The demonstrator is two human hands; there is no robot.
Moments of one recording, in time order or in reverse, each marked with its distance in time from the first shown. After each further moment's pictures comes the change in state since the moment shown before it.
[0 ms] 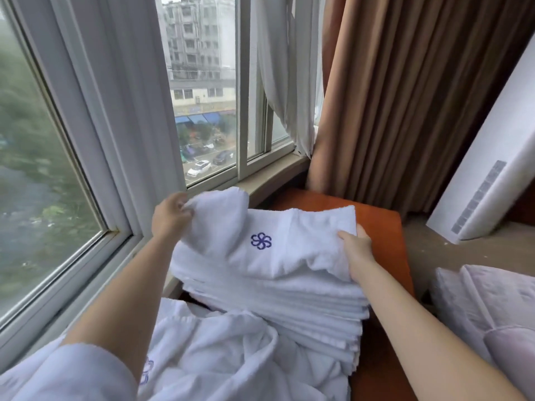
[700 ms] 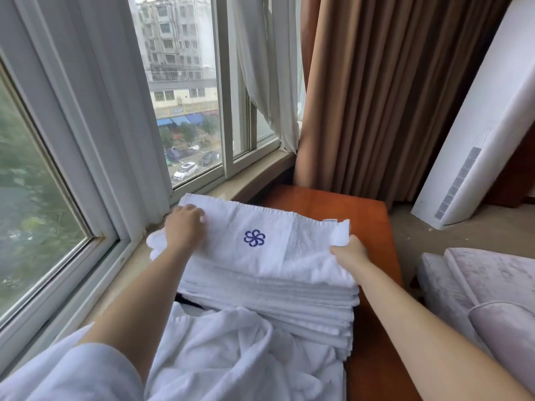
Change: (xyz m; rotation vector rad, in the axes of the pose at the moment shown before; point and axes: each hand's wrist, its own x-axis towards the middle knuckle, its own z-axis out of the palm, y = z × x) left_hand -0.025 0.013 0.034 0.557 -0.094 0.362; right_hand -0.016 0.018 -0.023 -0.515 -0.047 0.045
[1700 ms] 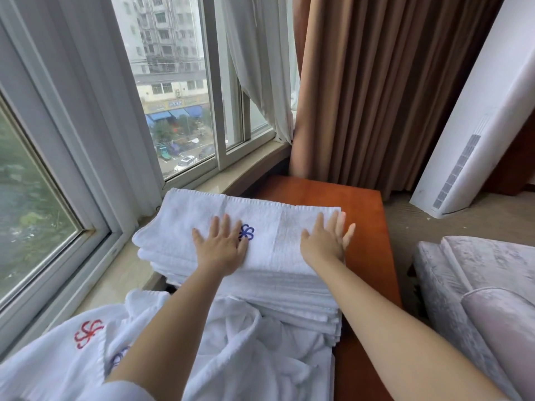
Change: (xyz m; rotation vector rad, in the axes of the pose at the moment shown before) left_hand -0.068 0.073 0.049 0.209 -0.340 0.136; right_hand -0.019 -0.008 0.030 -0.749 0.190 -0.262
